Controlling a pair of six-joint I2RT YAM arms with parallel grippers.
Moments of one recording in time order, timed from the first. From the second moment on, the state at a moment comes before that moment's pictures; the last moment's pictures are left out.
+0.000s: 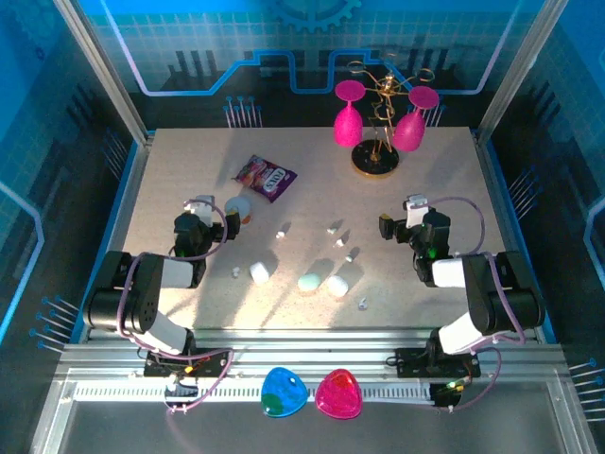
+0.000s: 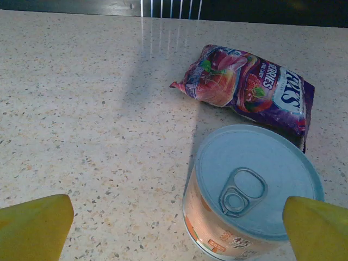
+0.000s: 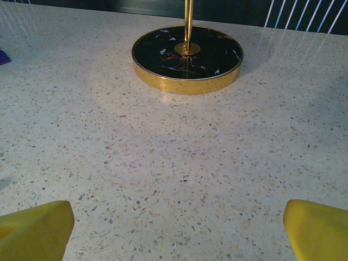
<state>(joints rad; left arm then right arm) -0.01 1.54 0.36 0.81 0.04 -0.09 0.06 1.53 0.38 0.76 -0.09 -0.07</state>
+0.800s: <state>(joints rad) -0.01 1.54 0.36 0.81 0.04 -0.09 0.06 1.53 0.38 0.76 -0.09 -0.07</state>
